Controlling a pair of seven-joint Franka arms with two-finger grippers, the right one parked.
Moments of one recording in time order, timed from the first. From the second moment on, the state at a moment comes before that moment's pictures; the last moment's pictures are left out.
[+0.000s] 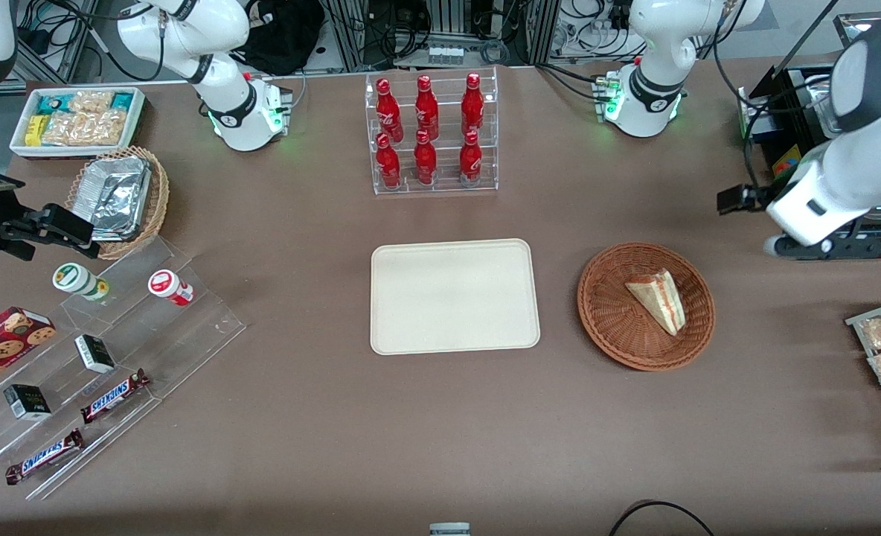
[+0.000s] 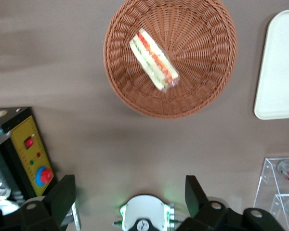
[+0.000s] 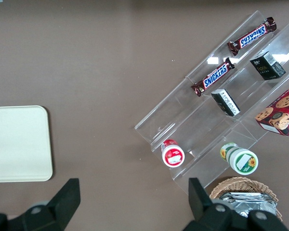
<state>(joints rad) 0.07 0.06 -0.16 -1.72 0.04 1.49 -0.04</state>
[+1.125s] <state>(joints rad) 0.05 0.07 -0.16 -2.21 0.04 2.19 -0.33</state>
